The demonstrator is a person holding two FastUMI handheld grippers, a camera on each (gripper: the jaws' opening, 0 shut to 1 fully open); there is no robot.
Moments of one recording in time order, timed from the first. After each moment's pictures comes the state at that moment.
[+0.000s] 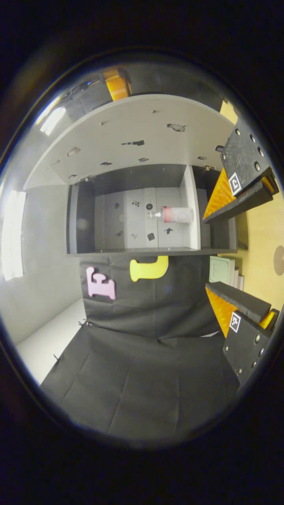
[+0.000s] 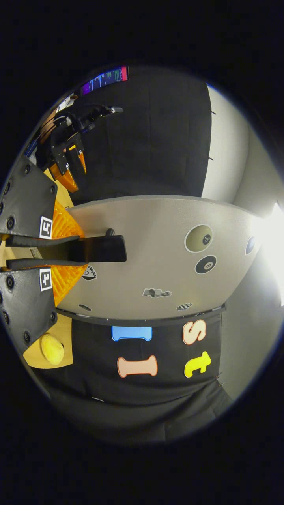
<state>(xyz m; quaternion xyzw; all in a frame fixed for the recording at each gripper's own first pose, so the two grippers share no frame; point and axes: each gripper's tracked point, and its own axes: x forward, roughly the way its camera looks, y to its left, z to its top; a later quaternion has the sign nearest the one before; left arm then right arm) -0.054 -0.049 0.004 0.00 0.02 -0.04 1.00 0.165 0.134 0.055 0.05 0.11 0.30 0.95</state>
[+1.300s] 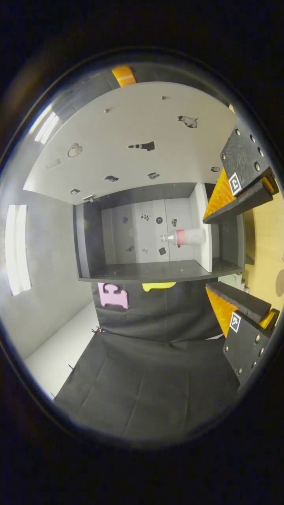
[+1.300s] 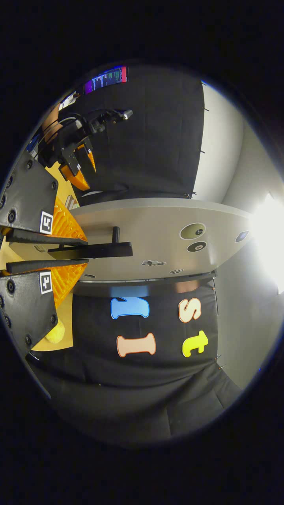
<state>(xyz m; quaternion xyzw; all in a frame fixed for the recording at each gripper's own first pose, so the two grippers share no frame) -0.048 -0.148 0.054 0.03 -0.01 -0.02 1.00 0.151 0.059 0.048 0.07 0.10 0.26 0.96</state>
